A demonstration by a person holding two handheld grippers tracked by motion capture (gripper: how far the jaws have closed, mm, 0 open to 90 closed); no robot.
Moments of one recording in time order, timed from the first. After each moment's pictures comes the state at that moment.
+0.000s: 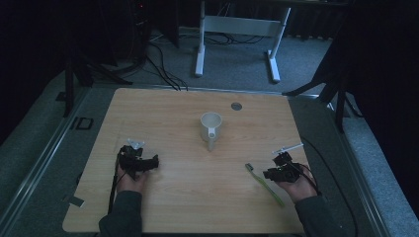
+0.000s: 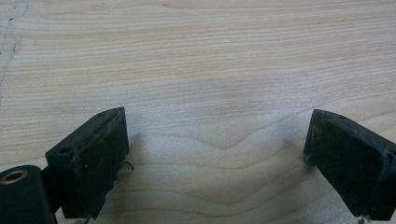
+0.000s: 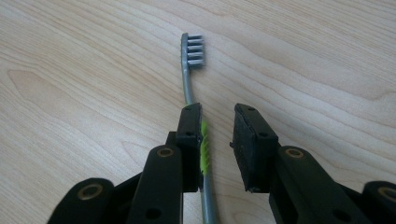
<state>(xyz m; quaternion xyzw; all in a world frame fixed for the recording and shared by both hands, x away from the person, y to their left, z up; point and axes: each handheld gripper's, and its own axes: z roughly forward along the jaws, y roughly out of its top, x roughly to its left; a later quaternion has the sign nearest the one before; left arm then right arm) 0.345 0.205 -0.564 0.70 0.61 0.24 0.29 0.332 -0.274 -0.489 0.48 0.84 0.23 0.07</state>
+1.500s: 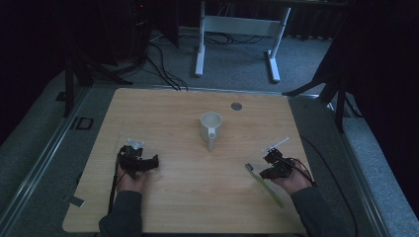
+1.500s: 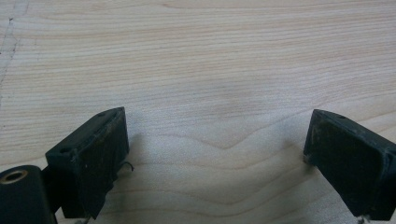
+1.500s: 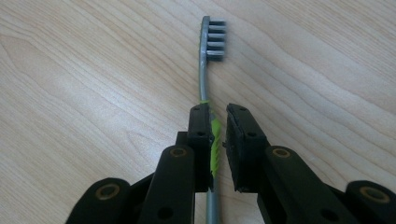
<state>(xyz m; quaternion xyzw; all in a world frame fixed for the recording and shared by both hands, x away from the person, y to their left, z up) 0.345 0.205 -0.564 0.70 0.61 0.24 0.29 0.350 -0.254 -0.491 0.44 0.88 0.16 0.03</state>
